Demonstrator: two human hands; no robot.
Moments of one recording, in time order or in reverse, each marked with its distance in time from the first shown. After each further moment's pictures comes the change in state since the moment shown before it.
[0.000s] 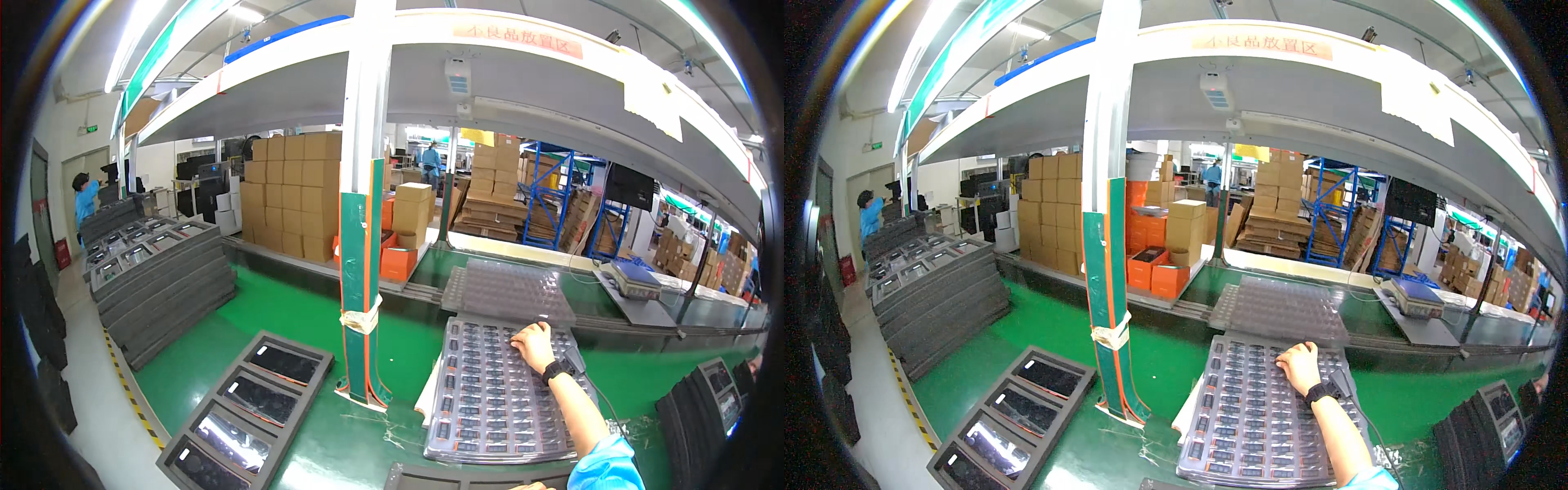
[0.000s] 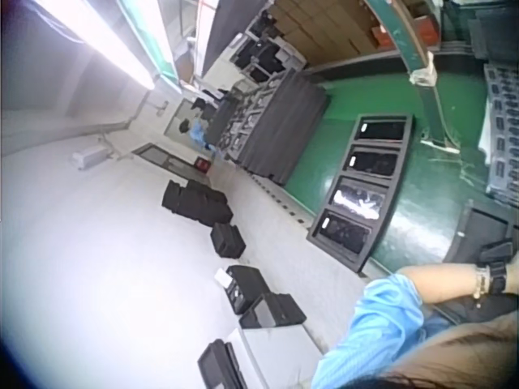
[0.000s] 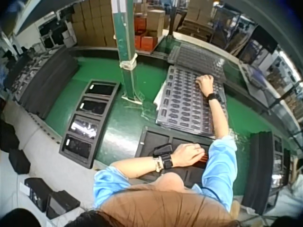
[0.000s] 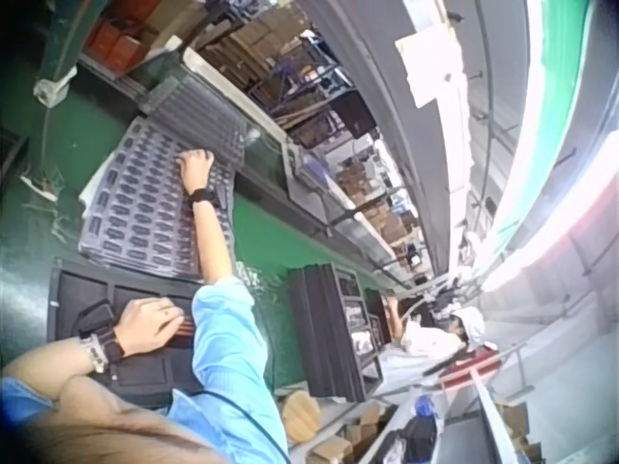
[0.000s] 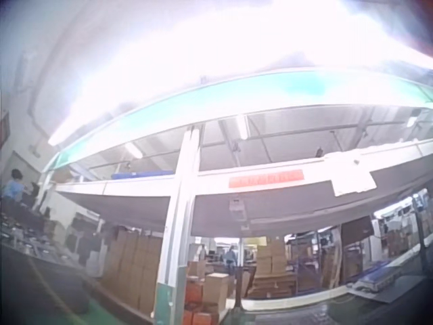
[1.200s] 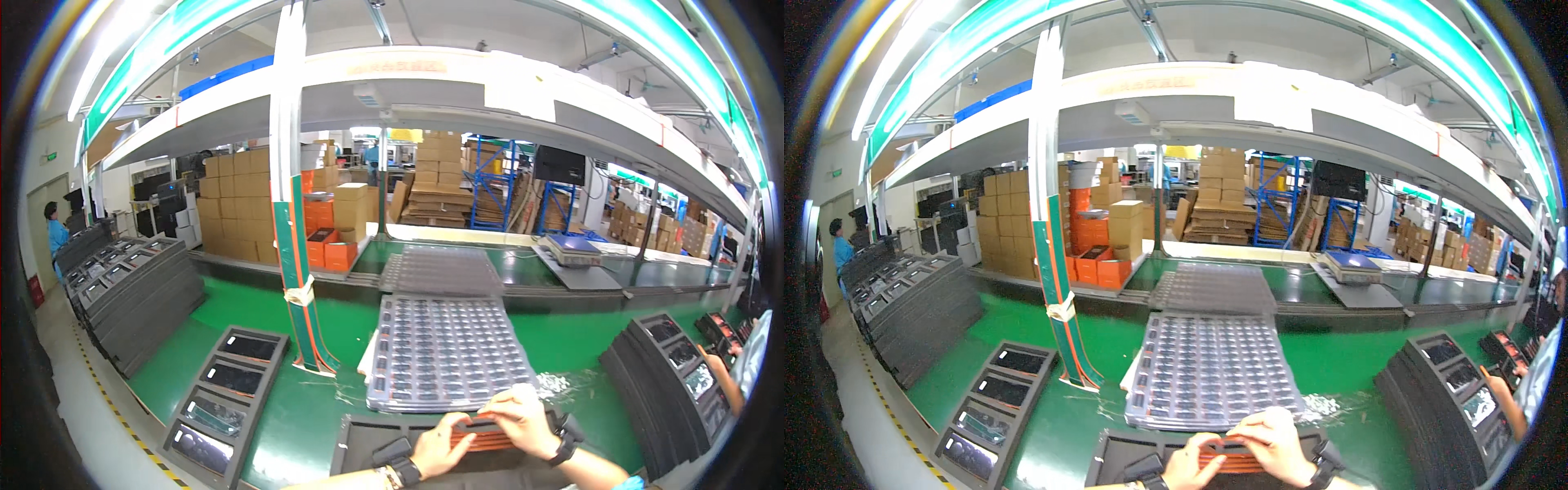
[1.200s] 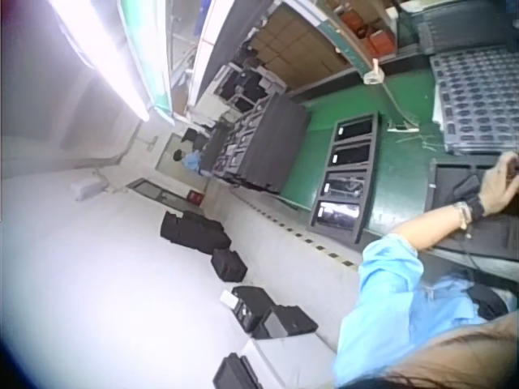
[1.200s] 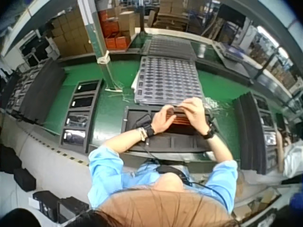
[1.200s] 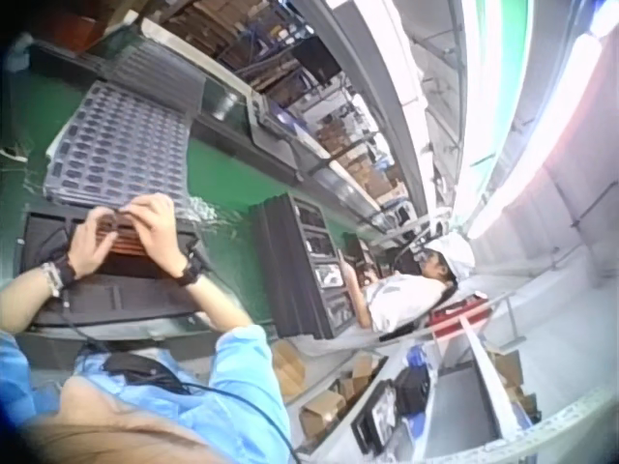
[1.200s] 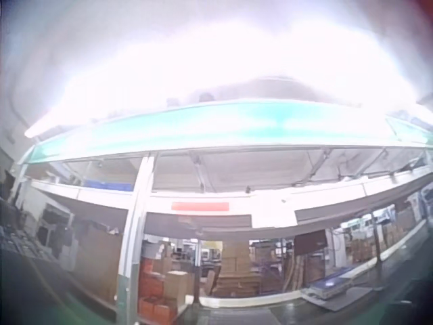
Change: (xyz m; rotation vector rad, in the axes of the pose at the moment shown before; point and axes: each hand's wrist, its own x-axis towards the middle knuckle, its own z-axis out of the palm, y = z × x) left_hand -0.019 -0.024 0.011 -0.022 0.043 -0.172; right_hand -0.195 -0.178 -0.290 0.474 0.148 0.030
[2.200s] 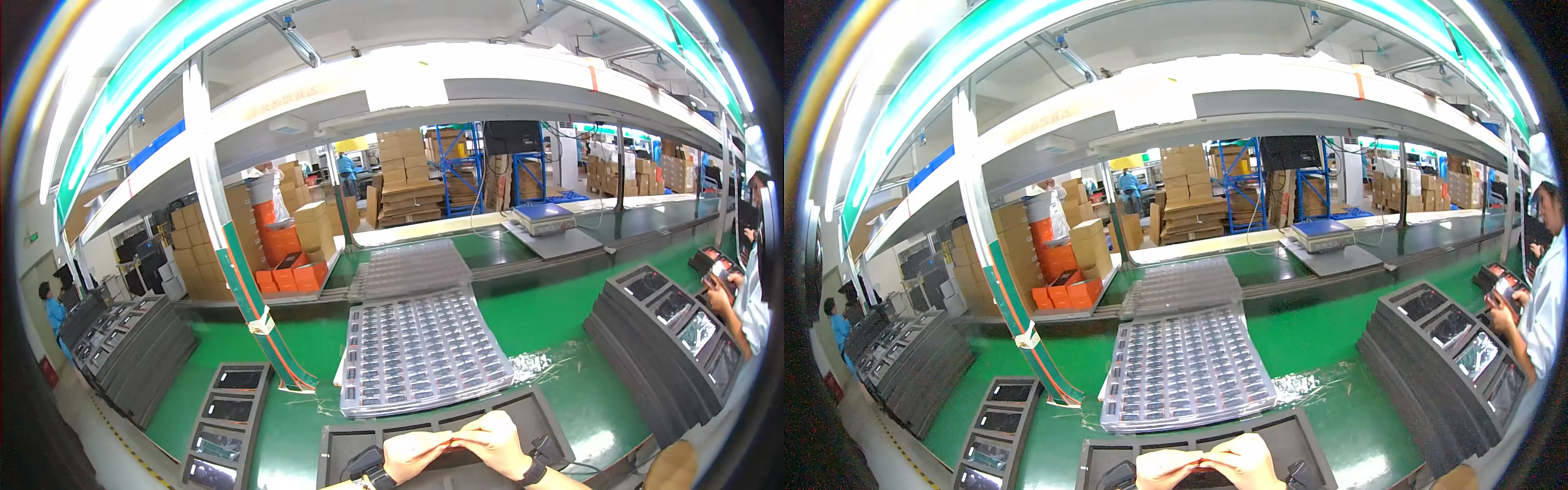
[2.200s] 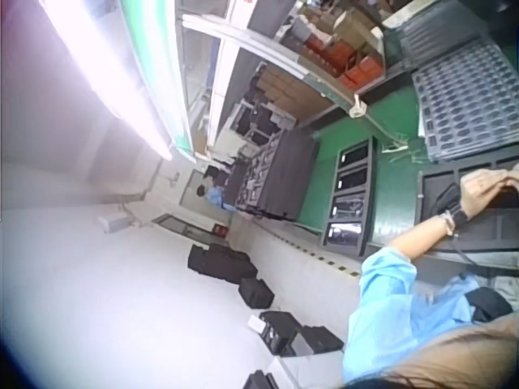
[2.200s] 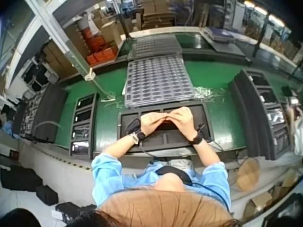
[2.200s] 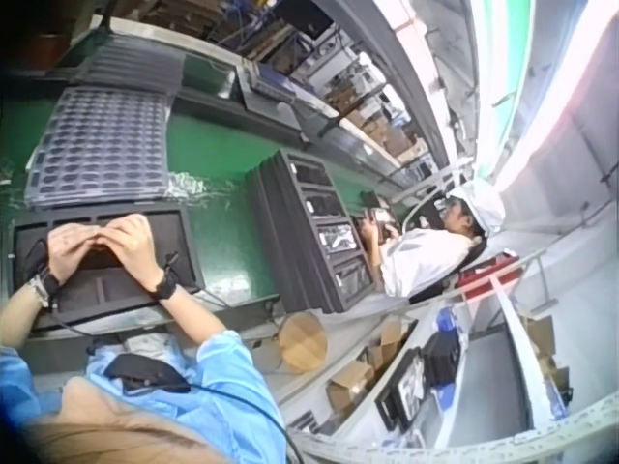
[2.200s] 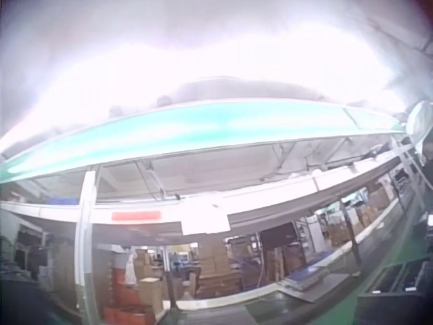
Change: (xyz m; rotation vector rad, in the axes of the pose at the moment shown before) left_hand 0.005 0.036 -0.005 0.156 0.011 0.415; right_hand -0.075 -0.008 0.004 0.042 0.167 0.111
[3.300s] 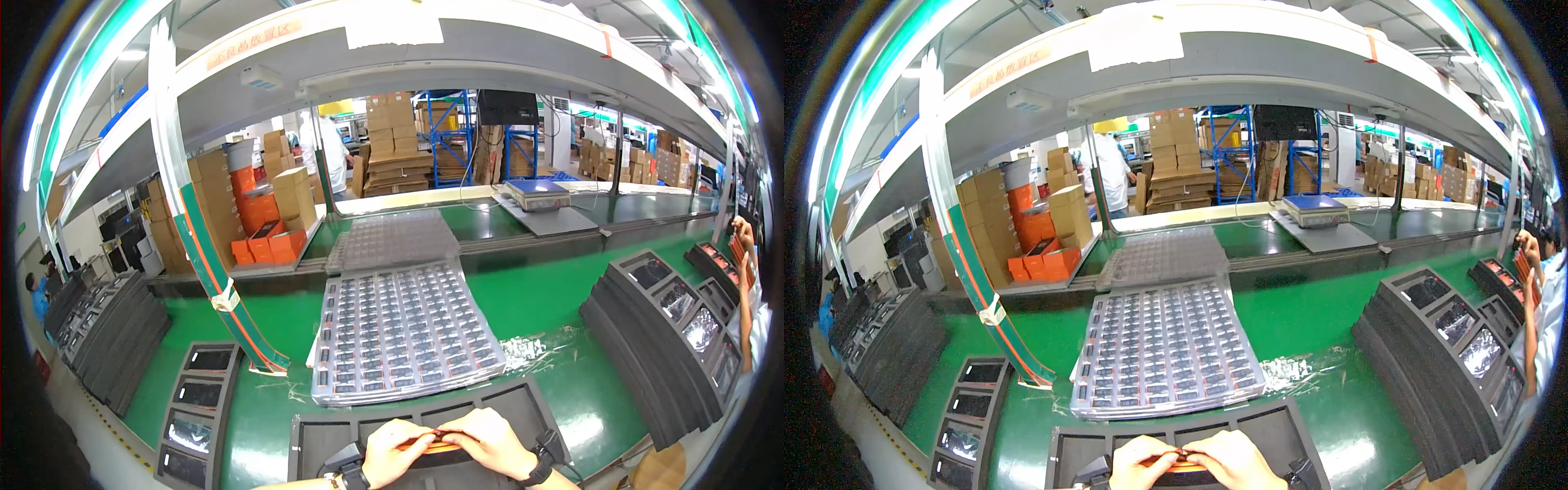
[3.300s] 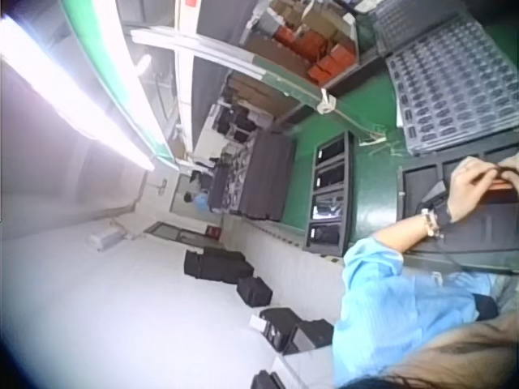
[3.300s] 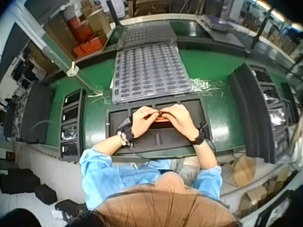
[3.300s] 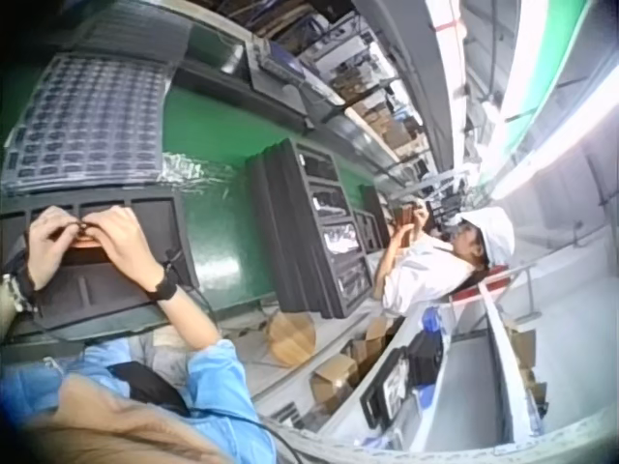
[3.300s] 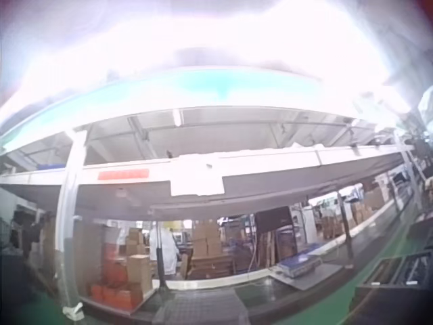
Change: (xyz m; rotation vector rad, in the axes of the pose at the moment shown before) left_hand 0.014 0.019 0.010 -0.157 0.099 -0.361; right_hand 0.006 0.011 -0.010 0.130 -0.236 0.142
